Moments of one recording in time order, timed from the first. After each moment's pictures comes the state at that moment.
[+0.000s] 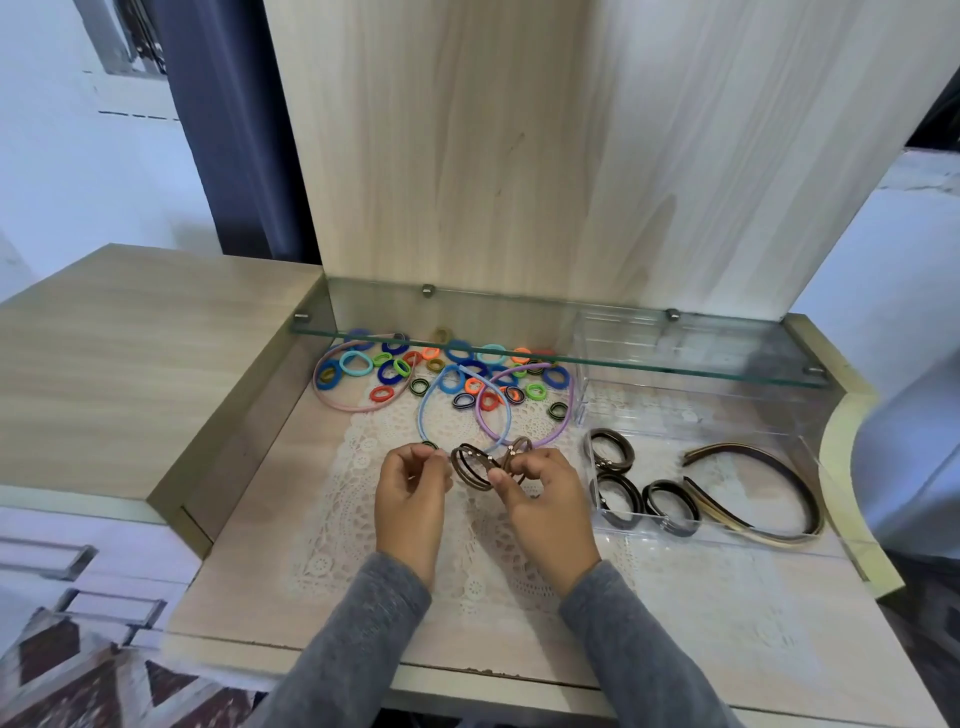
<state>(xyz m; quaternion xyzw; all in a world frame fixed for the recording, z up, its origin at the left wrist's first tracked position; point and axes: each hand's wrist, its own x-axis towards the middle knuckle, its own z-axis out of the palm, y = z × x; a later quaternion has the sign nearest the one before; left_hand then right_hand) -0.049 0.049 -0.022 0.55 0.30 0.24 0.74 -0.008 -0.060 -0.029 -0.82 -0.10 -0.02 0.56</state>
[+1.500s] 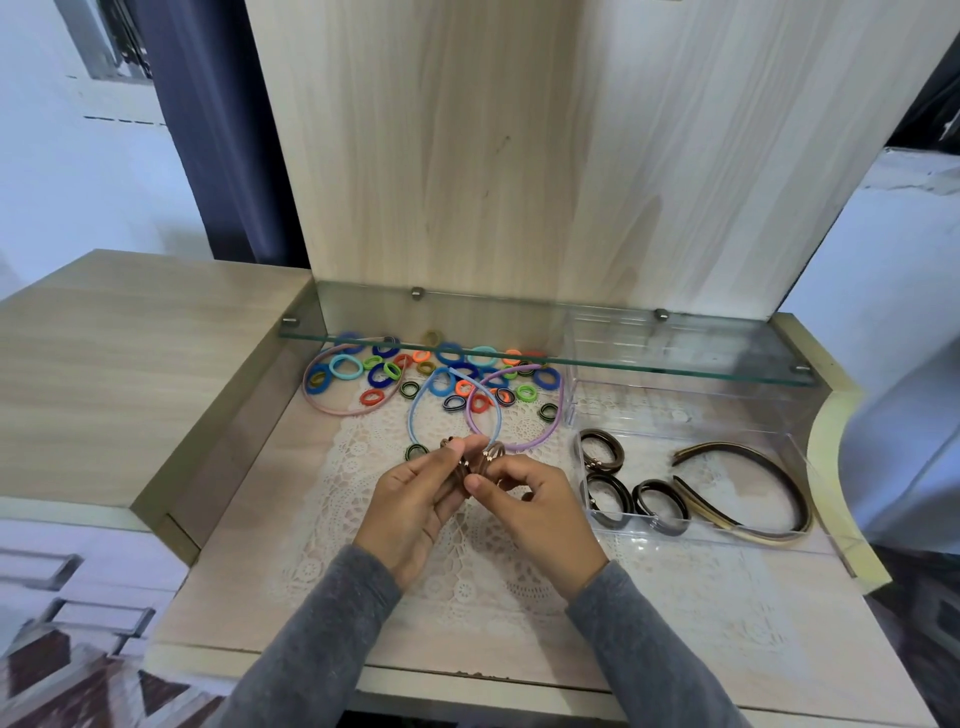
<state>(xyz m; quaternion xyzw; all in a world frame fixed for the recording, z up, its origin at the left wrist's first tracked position) -0.053 0.054 -0.001 0.46 0.14 0.05 0.88 -0.010 -0.072 -0.016 -0.74 -0.21 0.07 0.64</state>
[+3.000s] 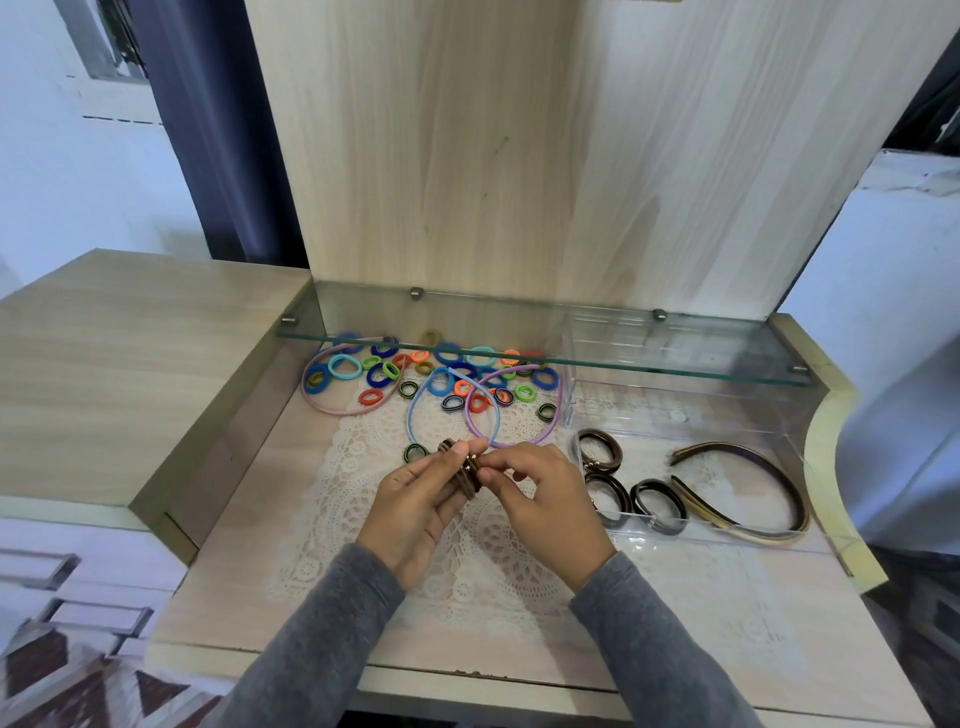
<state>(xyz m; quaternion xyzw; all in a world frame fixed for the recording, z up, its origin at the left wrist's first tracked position) -0.052 0.053 -0.004 0.43 0.15 0.05 0.89 -0.001 -0.080 -0.013 -0.84 -0.27 -0.06 0.47</state>
